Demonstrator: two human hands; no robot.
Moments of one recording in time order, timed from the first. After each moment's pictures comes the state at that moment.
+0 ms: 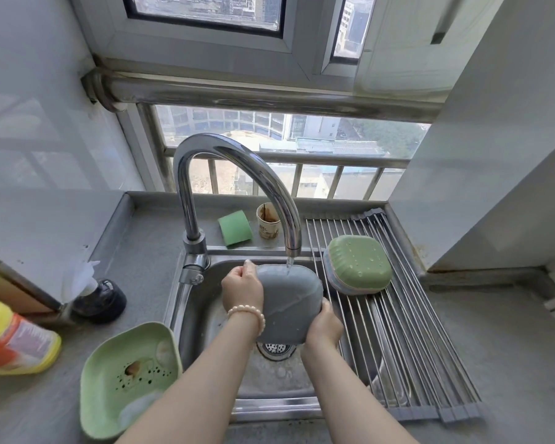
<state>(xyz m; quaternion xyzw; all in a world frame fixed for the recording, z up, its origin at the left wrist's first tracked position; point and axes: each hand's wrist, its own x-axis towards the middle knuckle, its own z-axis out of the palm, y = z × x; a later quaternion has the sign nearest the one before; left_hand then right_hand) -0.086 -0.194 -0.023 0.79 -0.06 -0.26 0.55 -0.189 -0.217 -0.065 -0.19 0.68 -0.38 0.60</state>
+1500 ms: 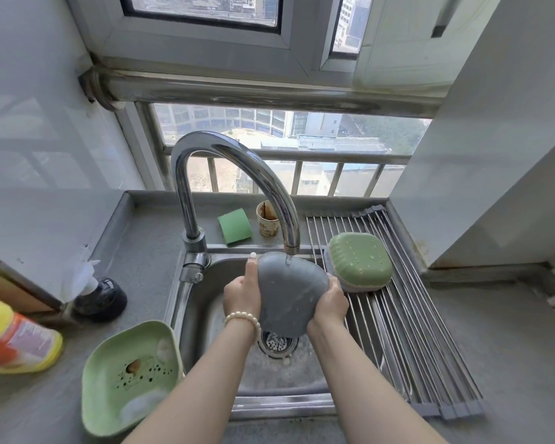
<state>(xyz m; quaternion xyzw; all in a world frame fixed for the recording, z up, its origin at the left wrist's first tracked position) -0.084 -0.185 -0.036 0.79 -0.07 -0.35 0.50 -0.182 -0.237 -0.034 -0.16 0.60 -0.43 0.65</state>
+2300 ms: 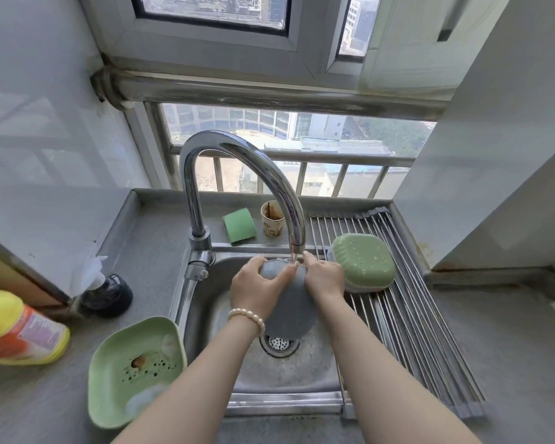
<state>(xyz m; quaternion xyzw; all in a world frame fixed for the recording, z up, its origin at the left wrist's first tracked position) -0.086 -0.182 -0.028 0.80 -0.35 -0.15 0.46 -0.172 -0.264 -0.024 -0.58 0.63 -0.22 0.46</state>
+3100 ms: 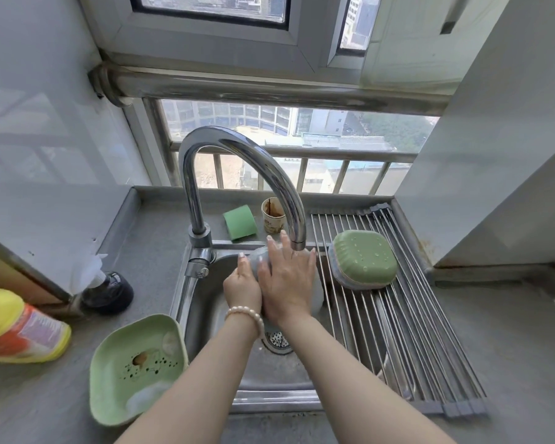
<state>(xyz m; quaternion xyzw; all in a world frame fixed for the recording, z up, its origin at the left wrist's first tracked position) -0.085 -0.186 -0.029 0.74 -0.03 -0.27 0.62 -0.140 -0.214 -0.026 -0.86 0.45 -0.18 0.18</state>
